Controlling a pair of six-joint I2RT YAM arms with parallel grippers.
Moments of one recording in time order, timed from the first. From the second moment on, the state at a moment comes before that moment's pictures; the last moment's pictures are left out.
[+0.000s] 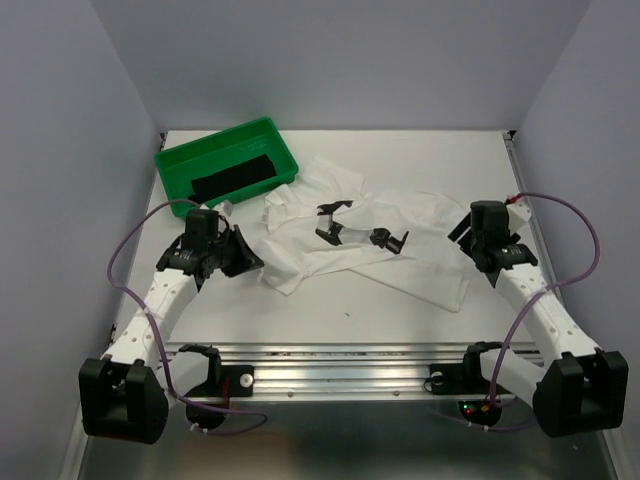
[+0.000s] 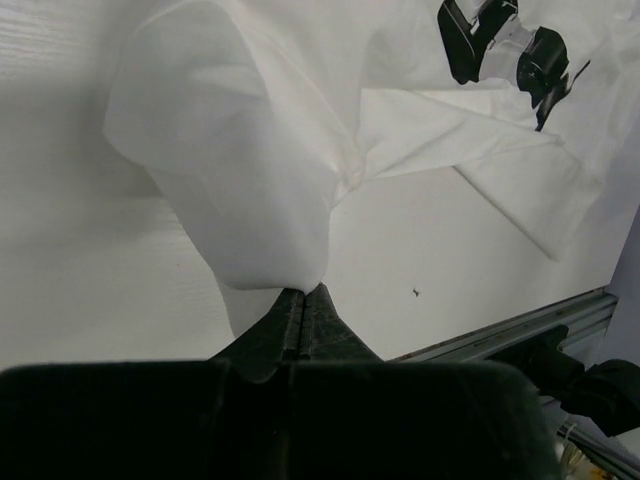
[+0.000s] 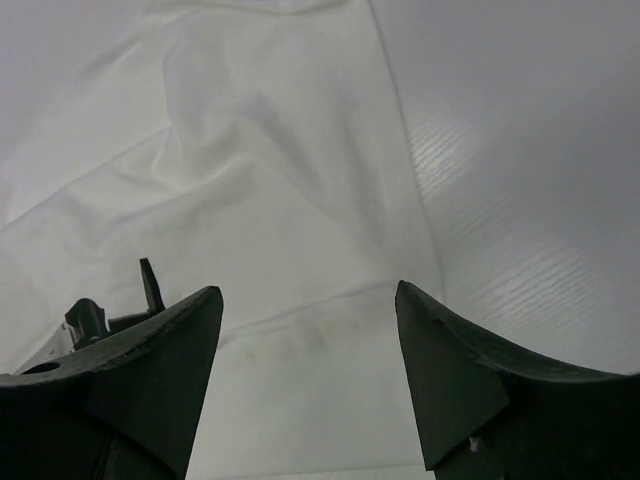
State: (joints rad) left arm -0.16 1.03 0.73 -0.55 0.35 -0.57; right arm 0.12 1.03 0.74 -0.45 0.46 0.72
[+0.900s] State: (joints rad) left arm -0.15 1.00 0.72 -0.51 0.35 -0.55; right arm 0.12 1.35 0.73 -0.59 0.38 0.79
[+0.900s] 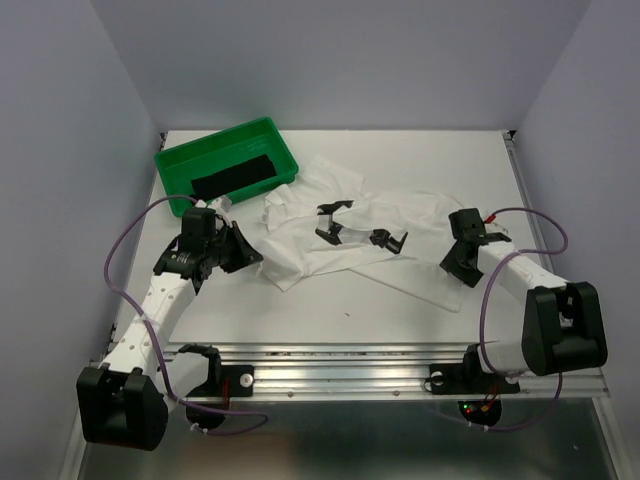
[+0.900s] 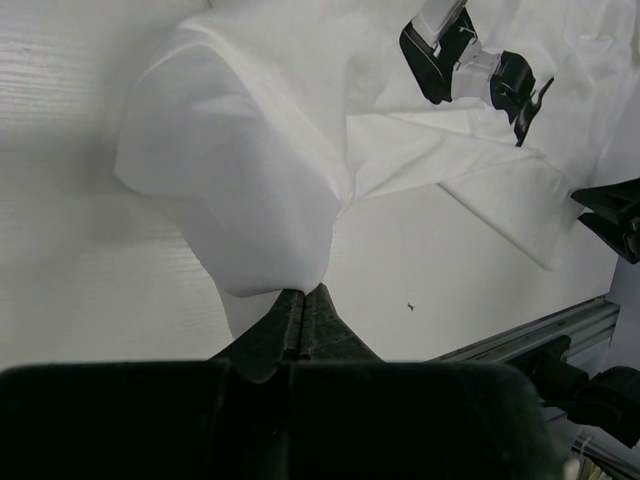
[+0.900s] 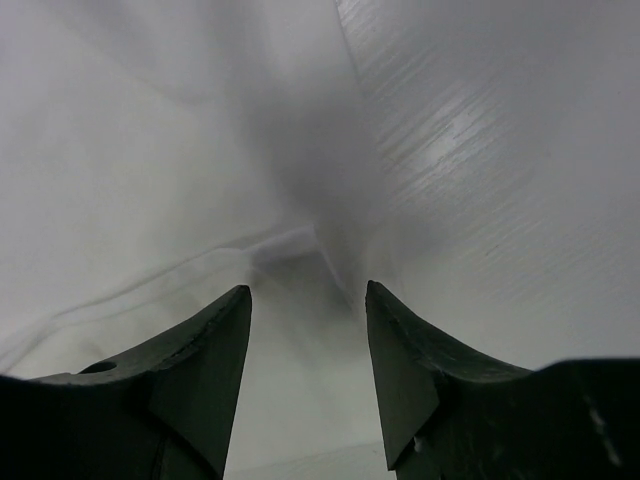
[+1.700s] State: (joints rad) left arm -0.15 1.00 0.72 -0.51 0.34 -0.55; right arm 0.11 1.37 0.81 -0.53 0.42 0.72
